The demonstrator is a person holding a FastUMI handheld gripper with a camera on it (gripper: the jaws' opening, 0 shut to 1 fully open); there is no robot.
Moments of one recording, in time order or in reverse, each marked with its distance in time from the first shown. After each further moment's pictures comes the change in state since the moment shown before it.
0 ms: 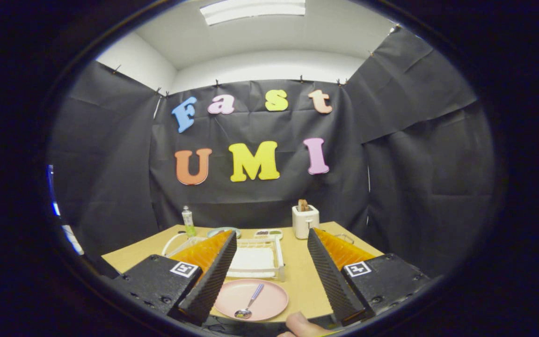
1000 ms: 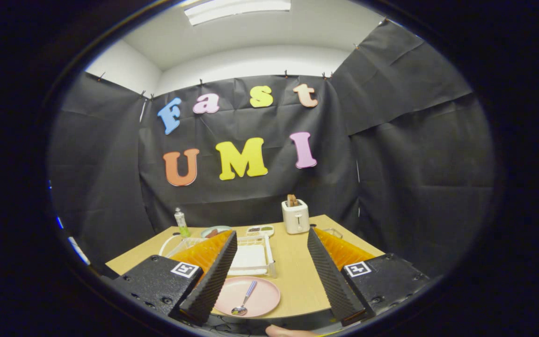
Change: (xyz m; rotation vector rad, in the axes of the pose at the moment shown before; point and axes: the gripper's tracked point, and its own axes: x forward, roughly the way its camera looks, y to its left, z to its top) arm -0.007 -0.026 0.007 0.074 0.056 -0.043
